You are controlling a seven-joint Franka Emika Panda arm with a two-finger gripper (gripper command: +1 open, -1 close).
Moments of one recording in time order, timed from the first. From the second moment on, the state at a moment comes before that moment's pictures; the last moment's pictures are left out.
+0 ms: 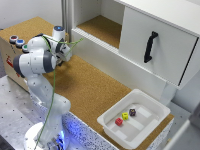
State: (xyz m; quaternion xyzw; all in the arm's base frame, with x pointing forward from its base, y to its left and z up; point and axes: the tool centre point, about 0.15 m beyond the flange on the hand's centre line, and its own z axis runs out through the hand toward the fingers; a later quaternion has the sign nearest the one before) arm 0.350 0.328 0.294 -0.99 -0.05 -0.08 0.10
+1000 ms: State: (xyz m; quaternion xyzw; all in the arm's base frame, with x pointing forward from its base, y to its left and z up) arm 0.342 0.296 0.381 -0.98 -0.04 -0.17 0.08
